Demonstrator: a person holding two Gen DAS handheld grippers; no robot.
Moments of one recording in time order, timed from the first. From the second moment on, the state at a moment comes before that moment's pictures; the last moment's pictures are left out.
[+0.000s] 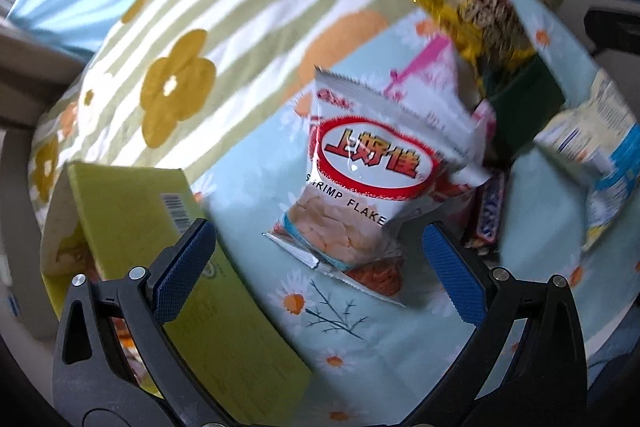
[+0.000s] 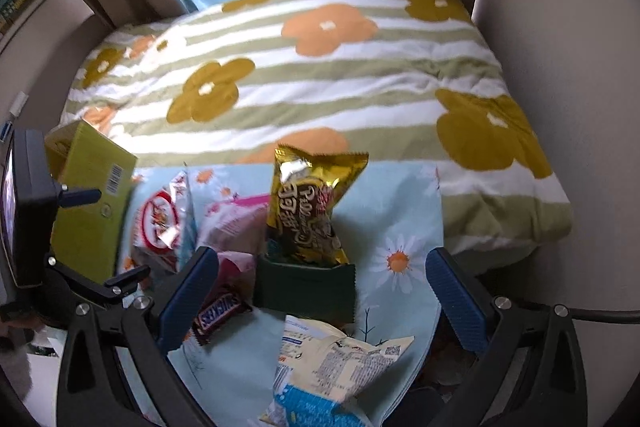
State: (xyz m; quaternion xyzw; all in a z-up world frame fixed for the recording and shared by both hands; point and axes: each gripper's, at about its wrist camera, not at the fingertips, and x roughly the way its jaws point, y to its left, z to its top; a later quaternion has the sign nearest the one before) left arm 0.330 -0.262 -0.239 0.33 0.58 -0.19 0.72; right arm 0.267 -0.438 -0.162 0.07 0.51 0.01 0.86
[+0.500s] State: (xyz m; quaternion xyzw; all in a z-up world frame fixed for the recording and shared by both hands) left arm 0.349 -0.271 -0.283 0.33 0.64 -0.23 0.66; right arm 0.298 -0.440 -0.206 0.06 0.57 0.01 0.82
